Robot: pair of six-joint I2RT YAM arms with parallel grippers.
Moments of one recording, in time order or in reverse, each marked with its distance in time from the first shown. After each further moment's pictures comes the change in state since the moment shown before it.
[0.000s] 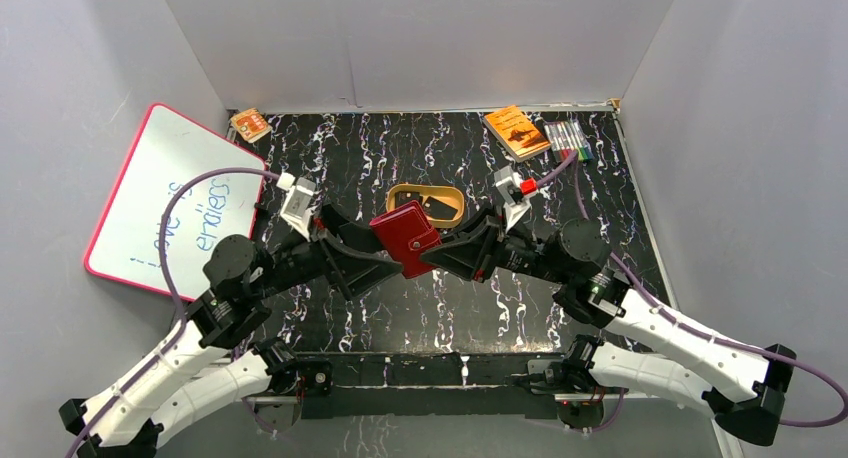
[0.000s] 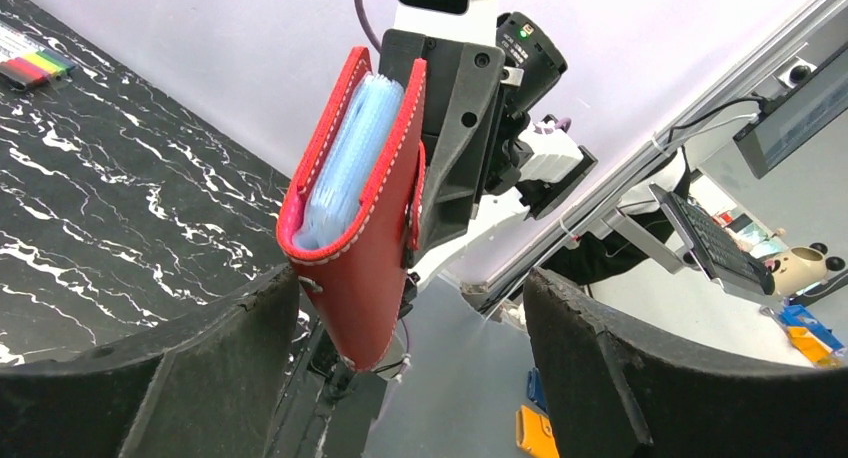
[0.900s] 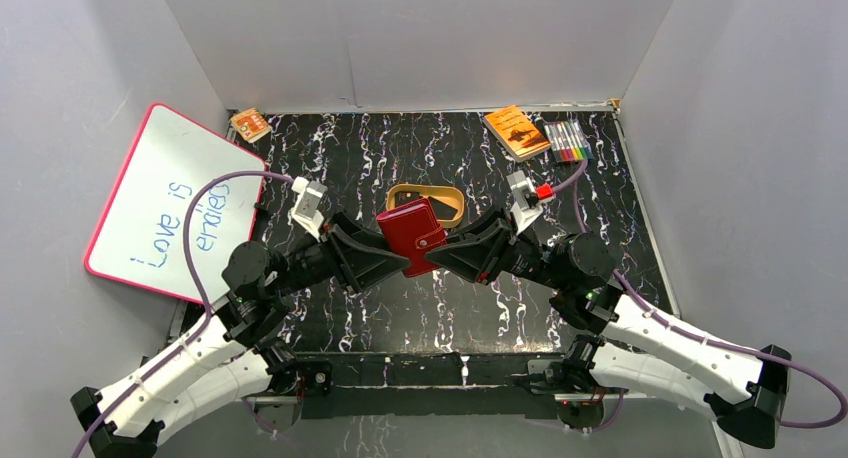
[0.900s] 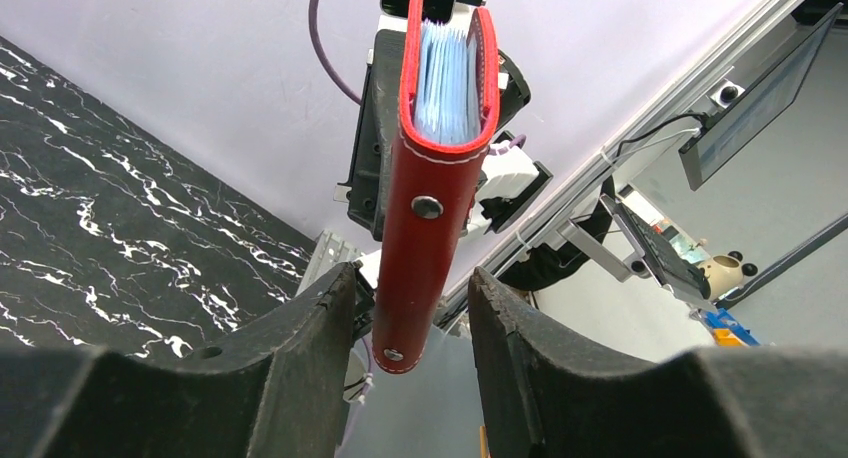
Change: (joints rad) left arm 0.000 0.037 -0.154 0.298 0.033 -0.131; right arm 0.000 -0.027 -0.126 0.258 0.023 0.100
